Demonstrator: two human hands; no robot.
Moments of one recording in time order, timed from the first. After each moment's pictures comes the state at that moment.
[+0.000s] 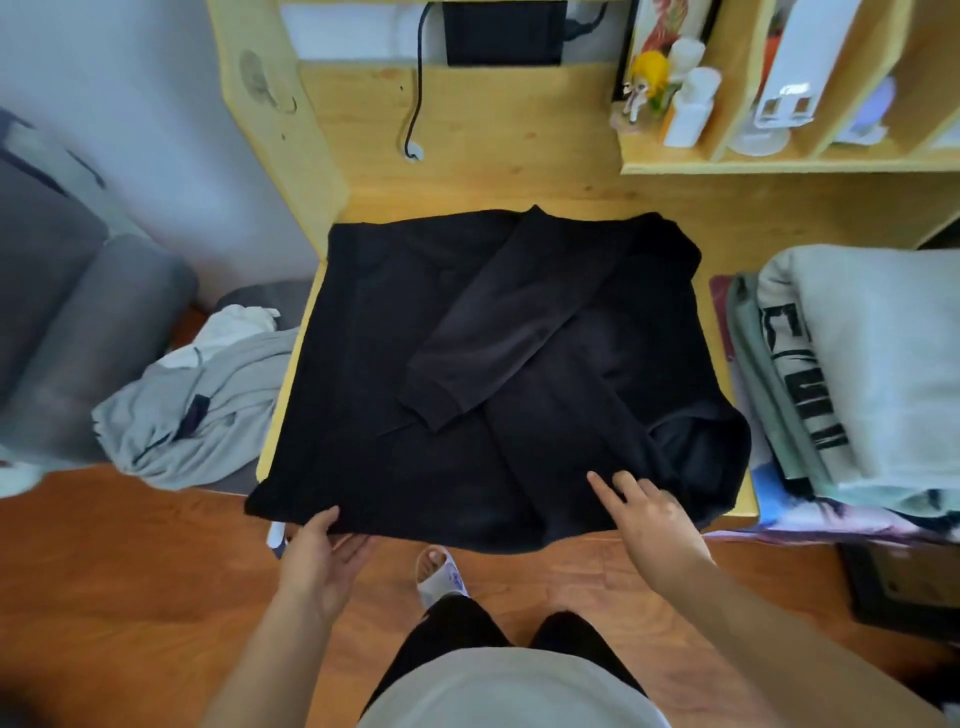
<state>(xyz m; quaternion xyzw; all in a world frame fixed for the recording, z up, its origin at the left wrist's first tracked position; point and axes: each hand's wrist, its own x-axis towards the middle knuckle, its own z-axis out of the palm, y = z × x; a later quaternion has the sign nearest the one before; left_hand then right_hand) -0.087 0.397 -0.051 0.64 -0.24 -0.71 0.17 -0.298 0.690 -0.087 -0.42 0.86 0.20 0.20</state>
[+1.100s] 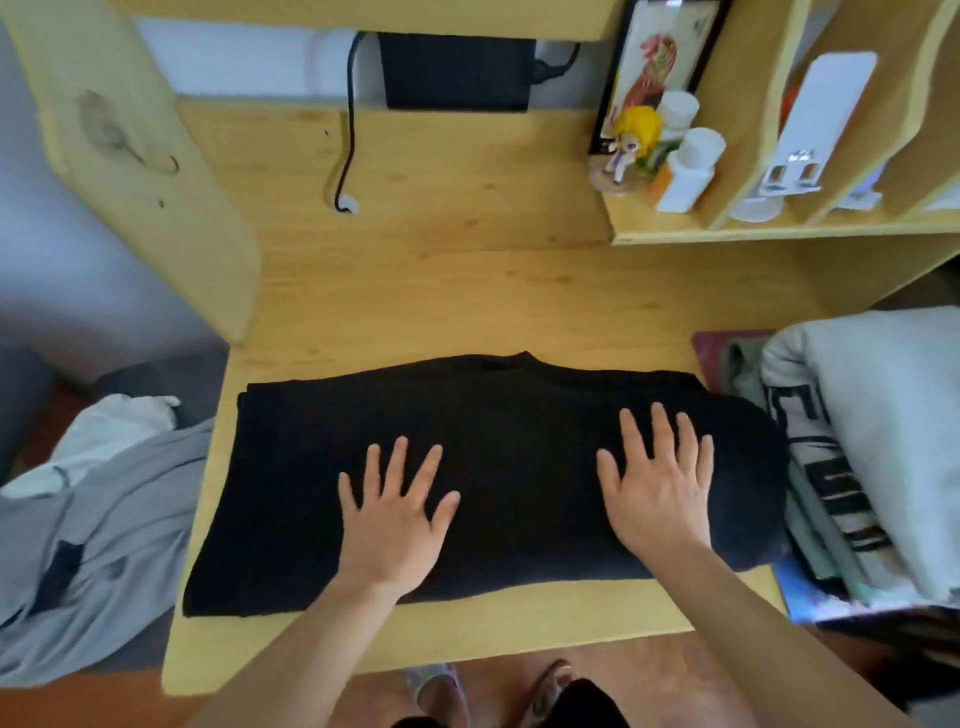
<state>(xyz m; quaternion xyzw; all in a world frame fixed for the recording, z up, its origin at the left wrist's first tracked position) -0.277 0.327 -0.116 0.21 -0.95 -0.15 -0.17 -0.417 0.577 -0.067 -0.12 0.99 0.00 0.08</state>
